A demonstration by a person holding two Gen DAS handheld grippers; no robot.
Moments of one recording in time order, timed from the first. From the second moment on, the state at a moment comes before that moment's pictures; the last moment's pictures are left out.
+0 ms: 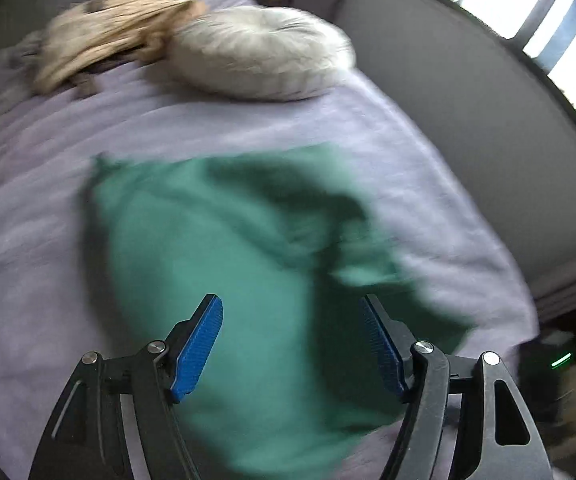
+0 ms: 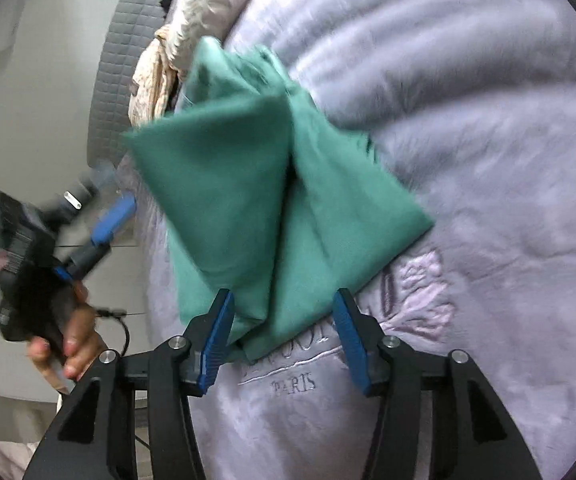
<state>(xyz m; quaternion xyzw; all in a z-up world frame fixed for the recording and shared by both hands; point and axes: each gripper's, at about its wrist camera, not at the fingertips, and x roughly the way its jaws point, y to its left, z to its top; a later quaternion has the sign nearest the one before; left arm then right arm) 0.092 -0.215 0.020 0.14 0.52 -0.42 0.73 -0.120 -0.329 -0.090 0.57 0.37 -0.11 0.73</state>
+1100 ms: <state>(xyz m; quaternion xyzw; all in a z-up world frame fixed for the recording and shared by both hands) 0.051 -0.127 -0.054 0.17 0.57 -0.39 0.70 -0.122 -0.364 -0.026 0.52 0.35 -0.17 0.76</state>
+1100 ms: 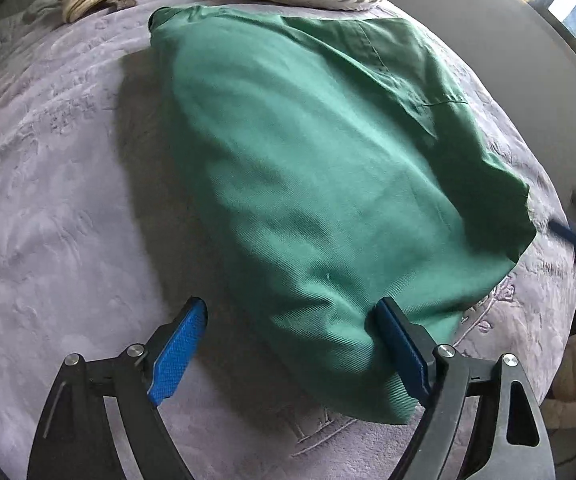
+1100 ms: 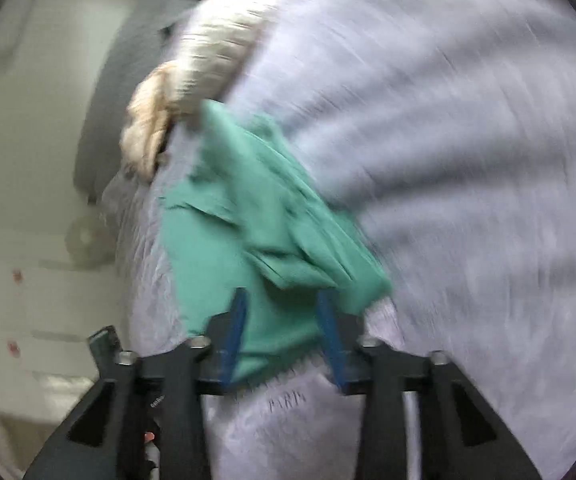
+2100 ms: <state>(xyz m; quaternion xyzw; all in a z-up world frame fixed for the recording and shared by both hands) 0.040 -0.096 -0.049 0.14 0.60 -0.33 0.72 -0.065 -0.355 0.000 0.32 0.48 -0.10 0.81</state>
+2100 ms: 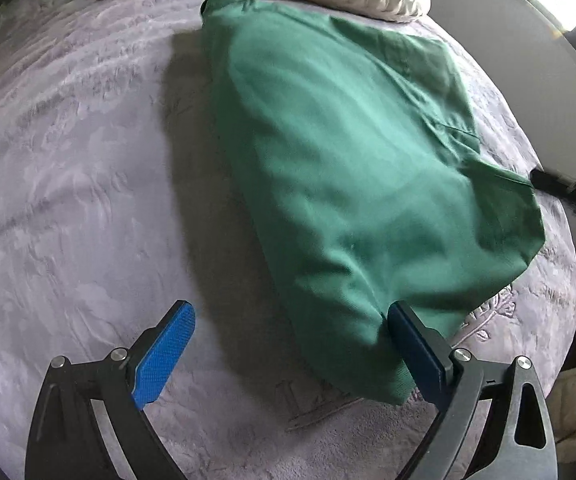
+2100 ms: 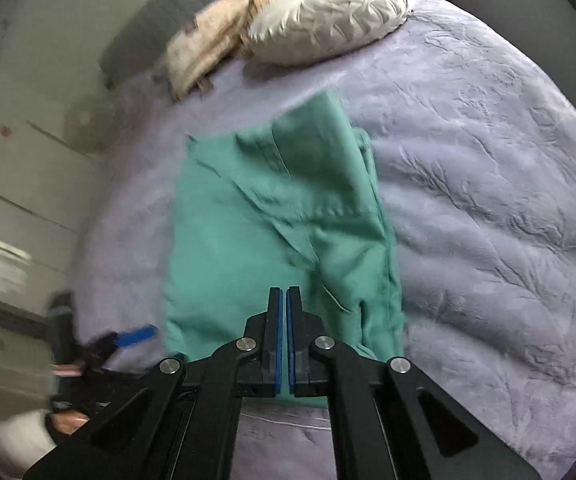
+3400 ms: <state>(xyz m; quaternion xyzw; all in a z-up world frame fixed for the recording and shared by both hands) 0.094 -0.132 -0.053 0.08 0.63 -0.31 0.71 -0.026 -0.448 -0.058 0.40 0.48 -0.08 0.77</state>
